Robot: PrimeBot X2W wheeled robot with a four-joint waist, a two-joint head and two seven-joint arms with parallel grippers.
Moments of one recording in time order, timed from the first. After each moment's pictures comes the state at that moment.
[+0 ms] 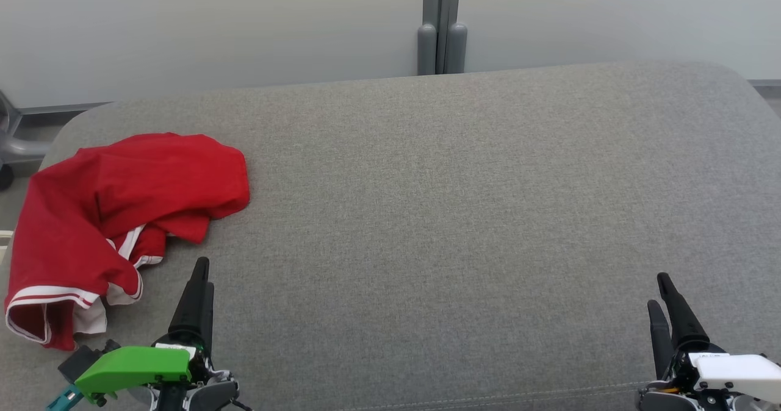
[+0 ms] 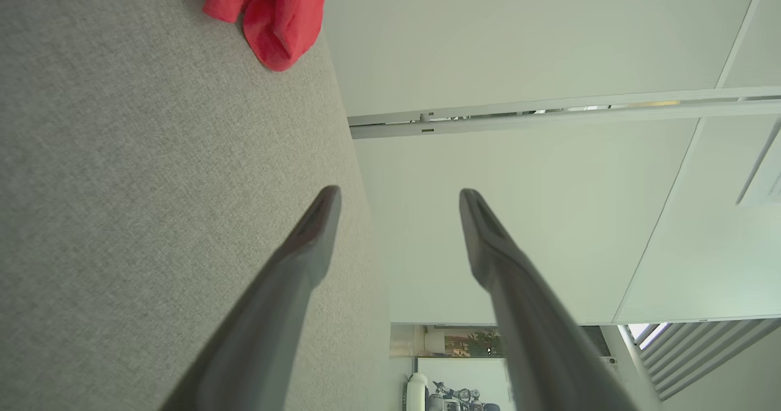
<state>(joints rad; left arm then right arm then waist) -0.05 0.04 0.01 0.25 -1.57 -0.12 0.09 0.10 -0.16 0.04 0.09 1.71 0.13 -0.12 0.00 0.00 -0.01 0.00</state>
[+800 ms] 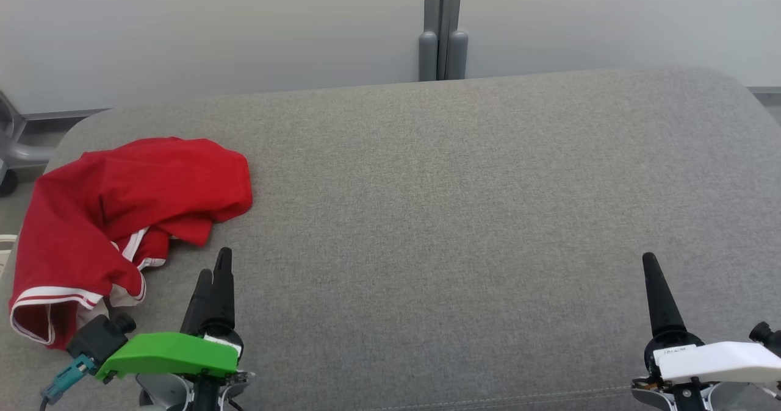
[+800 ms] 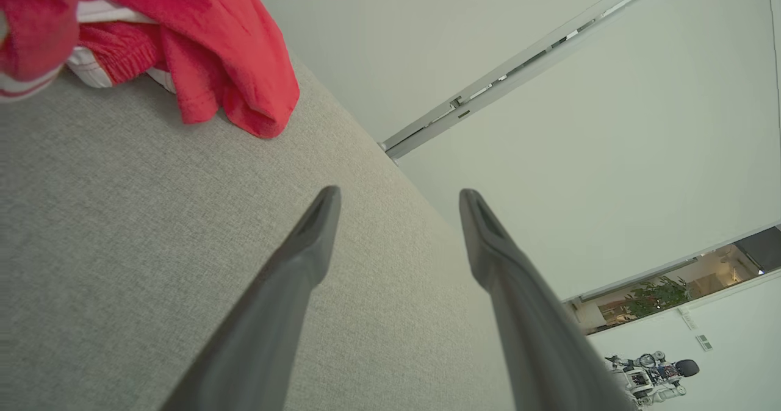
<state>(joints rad) -0.05 0.05 -0.07 0.18 -1.09 -0.07 -0.01 0.09 -0.13 0.03 0.03 1.25 0.13 -0.16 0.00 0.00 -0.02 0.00</state>
